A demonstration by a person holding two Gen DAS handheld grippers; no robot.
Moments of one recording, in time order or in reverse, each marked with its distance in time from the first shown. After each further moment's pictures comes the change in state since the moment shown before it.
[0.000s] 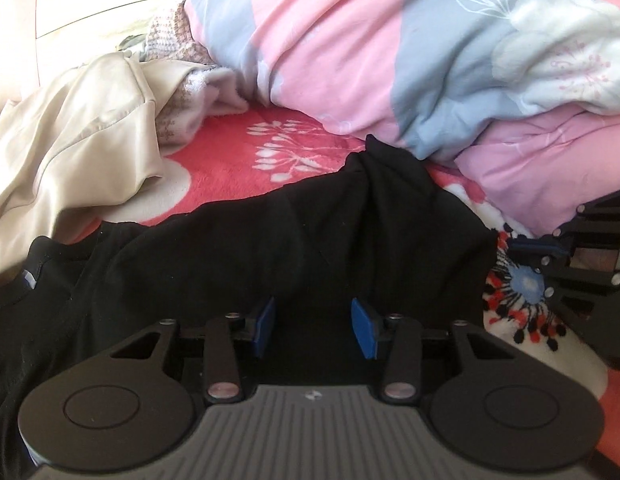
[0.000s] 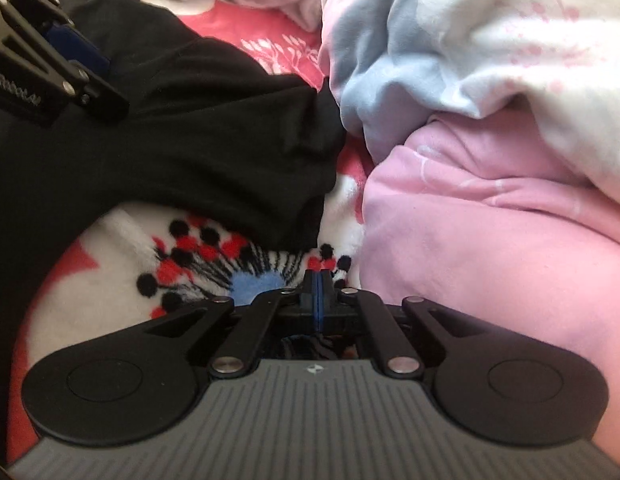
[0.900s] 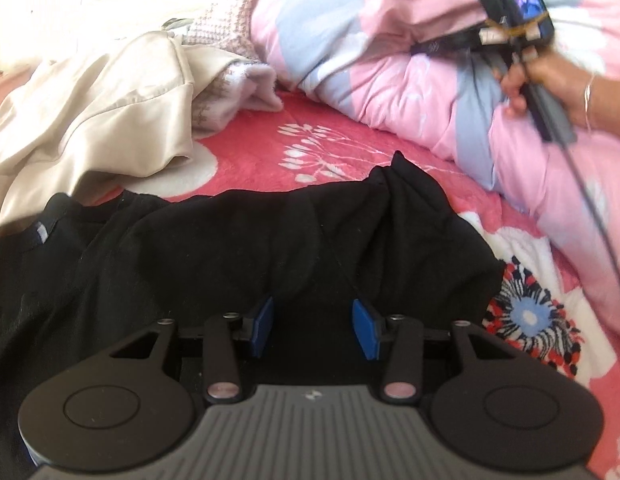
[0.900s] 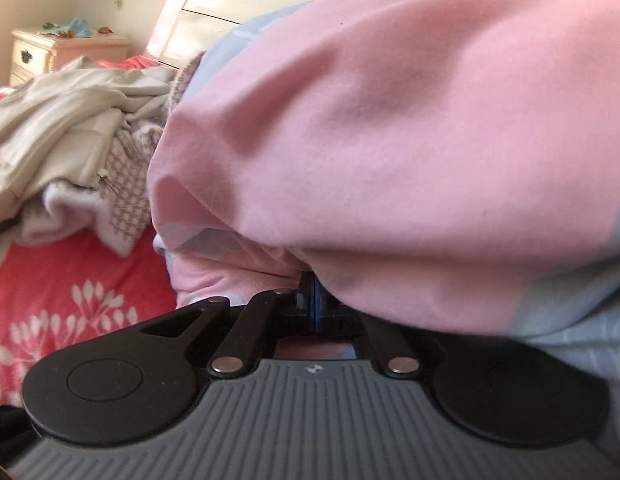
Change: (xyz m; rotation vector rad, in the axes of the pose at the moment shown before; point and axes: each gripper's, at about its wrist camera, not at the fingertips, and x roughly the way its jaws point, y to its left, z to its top) left arm -0.008 0.002 -0.010 -0.167 -0.027 0.018; right arm 0.131 -0.159 0.186 0.095 -0.315 -0.019
